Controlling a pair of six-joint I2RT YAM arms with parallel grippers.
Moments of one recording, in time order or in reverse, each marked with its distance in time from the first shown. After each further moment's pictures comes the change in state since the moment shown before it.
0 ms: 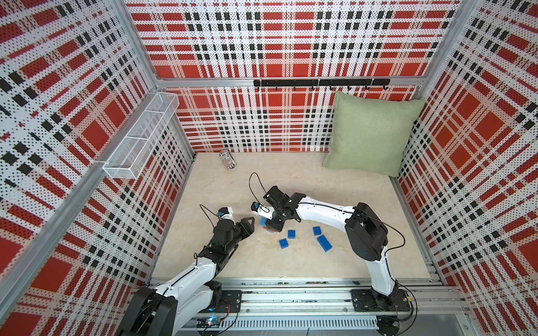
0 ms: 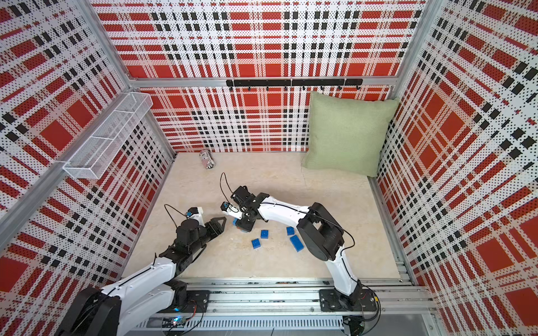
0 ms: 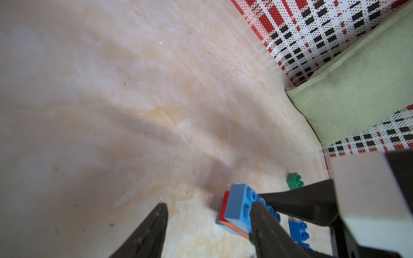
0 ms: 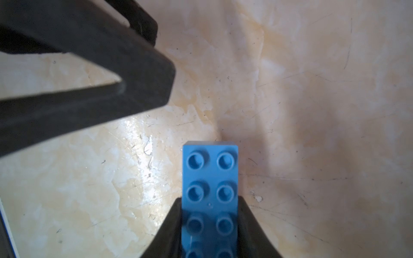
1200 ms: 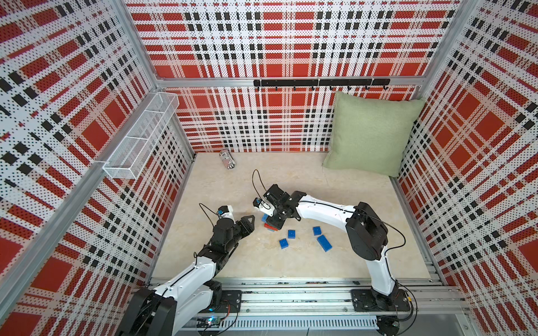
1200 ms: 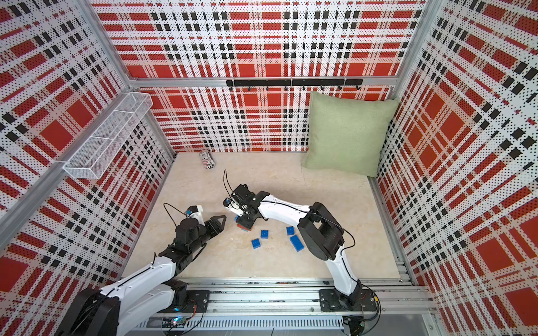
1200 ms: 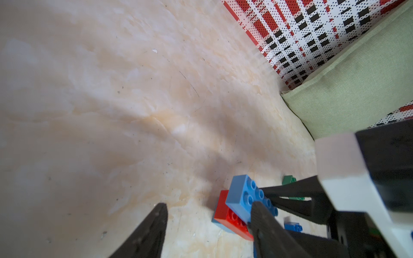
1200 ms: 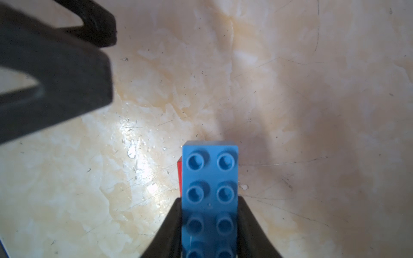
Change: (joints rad) left arm 0.000 -0.004 0.016 -0.001 0.000 0.003; right arm -0.008 -0.002 0.031 -0.038 0.060 0.067
